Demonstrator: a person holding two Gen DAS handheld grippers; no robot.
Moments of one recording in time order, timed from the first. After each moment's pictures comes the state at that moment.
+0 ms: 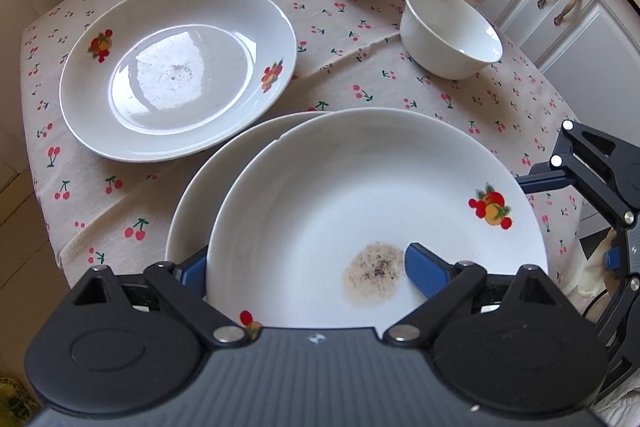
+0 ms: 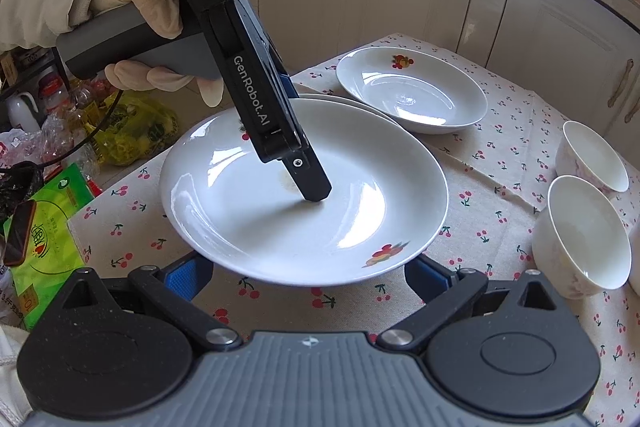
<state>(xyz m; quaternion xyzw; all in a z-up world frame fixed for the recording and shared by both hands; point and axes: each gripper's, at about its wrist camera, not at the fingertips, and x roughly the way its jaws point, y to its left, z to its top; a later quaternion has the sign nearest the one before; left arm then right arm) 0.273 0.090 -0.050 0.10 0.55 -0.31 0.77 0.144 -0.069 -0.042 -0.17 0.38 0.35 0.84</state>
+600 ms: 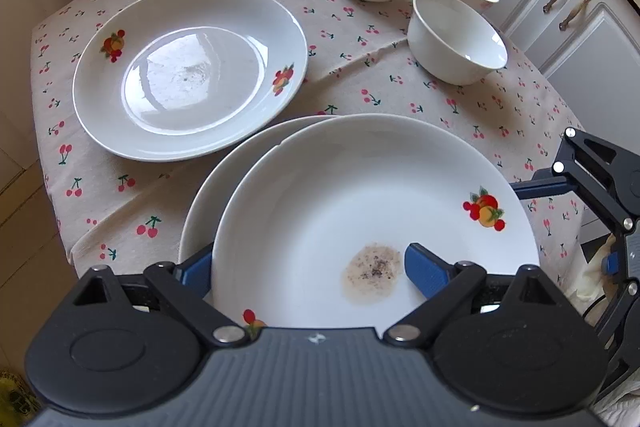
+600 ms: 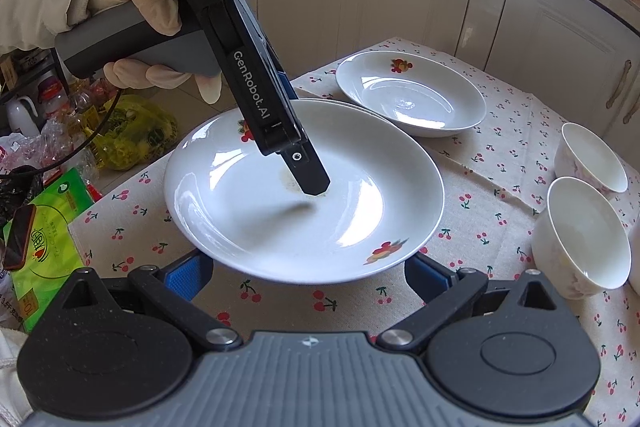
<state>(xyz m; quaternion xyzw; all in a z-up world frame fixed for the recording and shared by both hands) 0.274 0.095 -0.046 0.09 0.55 -0.30 0.77 0.143 -0.070 -0.043 -0.17 0.37 0.35 0.84</state>
